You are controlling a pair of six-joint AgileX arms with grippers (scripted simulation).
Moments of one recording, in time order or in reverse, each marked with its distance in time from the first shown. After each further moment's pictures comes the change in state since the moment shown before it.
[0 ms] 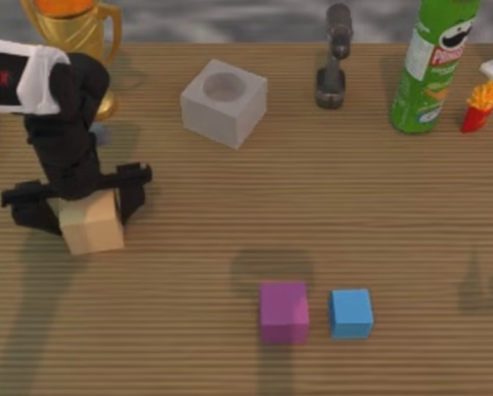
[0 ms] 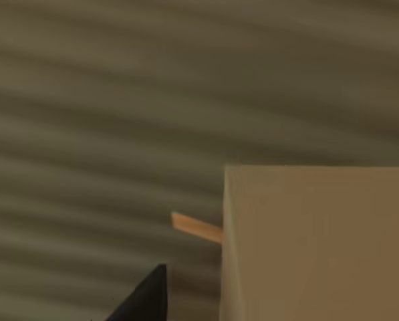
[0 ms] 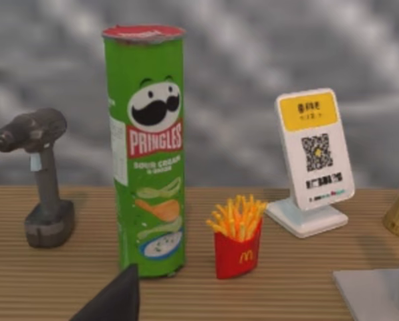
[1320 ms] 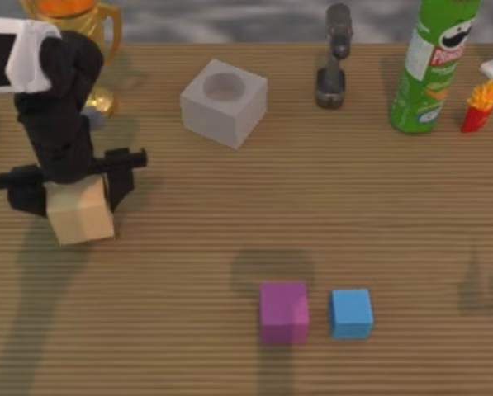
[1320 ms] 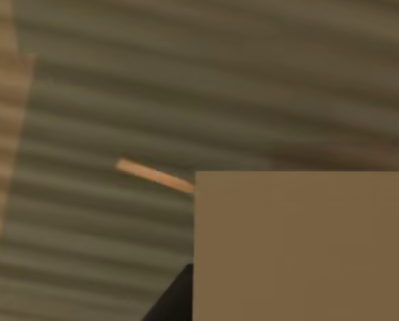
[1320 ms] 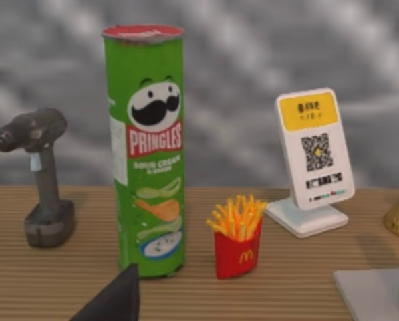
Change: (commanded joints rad) left arm 0.012 -0.051 0.063 -0.114 -0.004 -0.001; right arm 0.000 0.000 0.000 0.000 0.000 0.000
